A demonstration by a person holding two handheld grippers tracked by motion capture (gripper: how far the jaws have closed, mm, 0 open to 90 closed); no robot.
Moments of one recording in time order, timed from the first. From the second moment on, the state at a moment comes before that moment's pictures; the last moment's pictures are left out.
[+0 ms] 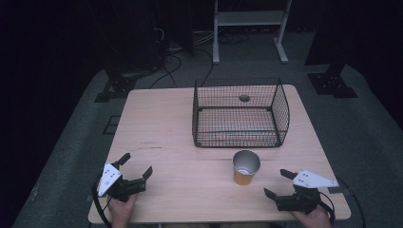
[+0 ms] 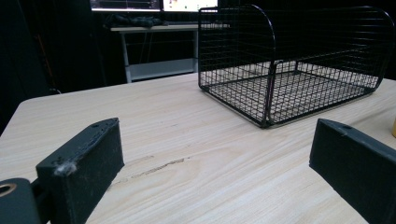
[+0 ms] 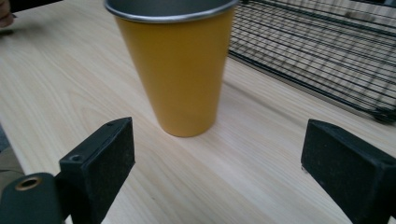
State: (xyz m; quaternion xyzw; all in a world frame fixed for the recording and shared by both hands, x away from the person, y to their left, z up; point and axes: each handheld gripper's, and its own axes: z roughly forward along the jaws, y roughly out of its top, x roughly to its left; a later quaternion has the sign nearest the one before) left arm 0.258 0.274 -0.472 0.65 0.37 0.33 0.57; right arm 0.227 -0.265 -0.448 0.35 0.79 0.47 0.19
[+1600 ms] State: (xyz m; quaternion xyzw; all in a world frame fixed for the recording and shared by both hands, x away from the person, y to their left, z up) left arm 0.258 0.275 -0.471 0.65 0.37 0.33 0.58; right arm 0.257 -0.187 -0.444 0.35 0.79 0.46 0.22
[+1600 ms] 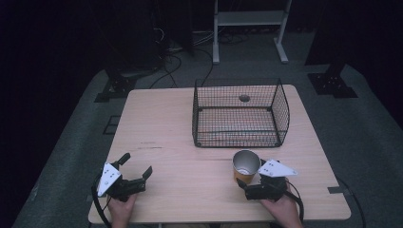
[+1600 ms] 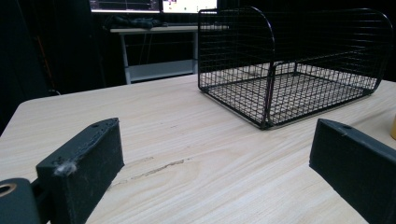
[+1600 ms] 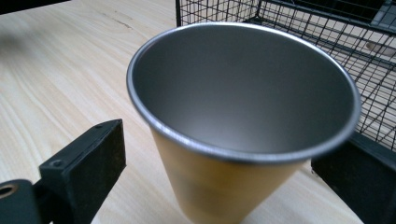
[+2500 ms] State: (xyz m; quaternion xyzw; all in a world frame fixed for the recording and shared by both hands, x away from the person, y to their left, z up) left arm 0.258 0.276 -0.471 0.65 0.37 0.33 0.58; right arm 0.269 -0.180 -0.443 0.35 0.78 0.47 0.23
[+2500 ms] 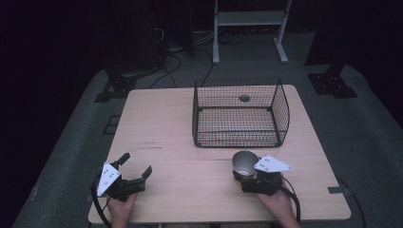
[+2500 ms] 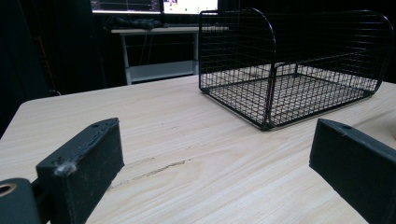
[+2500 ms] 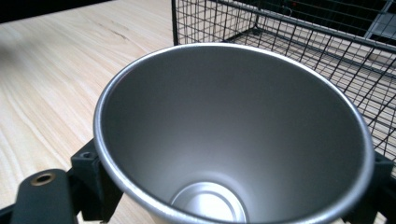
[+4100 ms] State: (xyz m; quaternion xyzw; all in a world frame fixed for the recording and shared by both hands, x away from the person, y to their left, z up) left arm 0.258 0.276 -0.471 0.65 0.37 0.33 0.58; right arm 0.323 -0.210 -0.333 0.30 0.81 0.47 0.19
